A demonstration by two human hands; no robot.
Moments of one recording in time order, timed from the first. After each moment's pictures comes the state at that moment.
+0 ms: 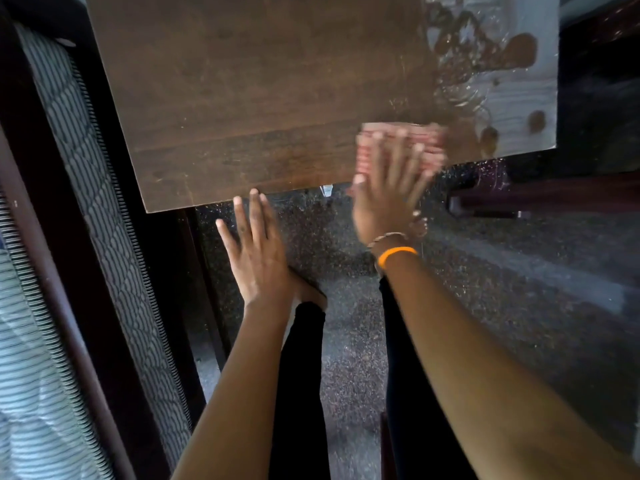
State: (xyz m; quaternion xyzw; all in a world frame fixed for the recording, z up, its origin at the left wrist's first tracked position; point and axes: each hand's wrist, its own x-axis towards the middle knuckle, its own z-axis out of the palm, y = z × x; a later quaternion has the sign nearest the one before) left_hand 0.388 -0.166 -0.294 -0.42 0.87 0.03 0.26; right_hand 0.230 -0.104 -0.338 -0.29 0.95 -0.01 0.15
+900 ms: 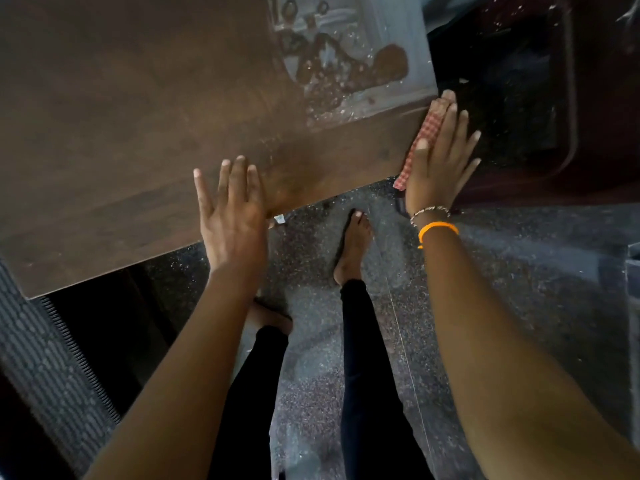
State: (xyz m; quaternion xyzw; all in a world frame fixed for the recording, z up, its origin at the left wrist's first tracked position) left_hand 0.229 -0.162 -0.301 -0.29 0.94 0.04 0.19; right_hand 0.039 0.004 -0.347 -0.05 0.98 -0.15 0.13
